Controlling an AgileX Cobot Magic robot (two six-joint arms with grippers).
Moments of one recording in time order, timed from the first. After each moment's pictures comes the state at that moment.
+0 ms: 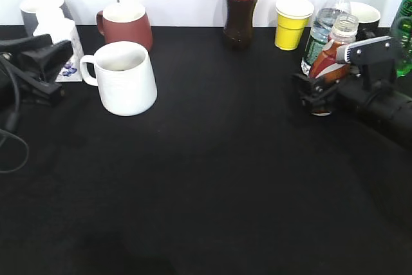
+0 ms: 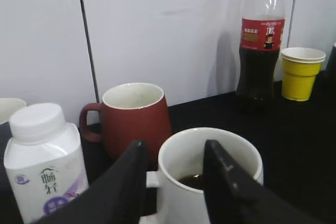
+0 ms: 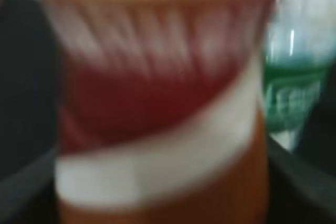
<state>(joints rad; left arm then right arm) -0.25 1.49 -0.36 0.23 -1.02 -0.11 0.16 1.96 -0.62 -0.27 -1.02 0.10</state>
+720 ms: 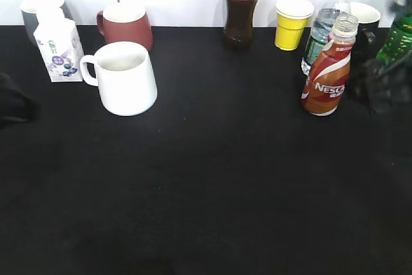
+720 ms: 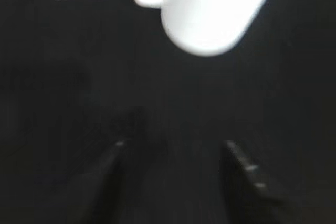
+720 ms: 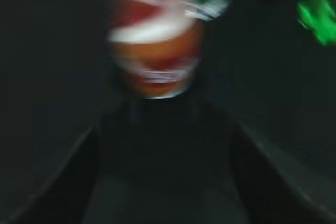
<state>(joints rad) -0.40 1.03 -0.70 0.05 0.63 -0.32 0.41 1.19 -0.71 -0.28 0.34 0.33</state>
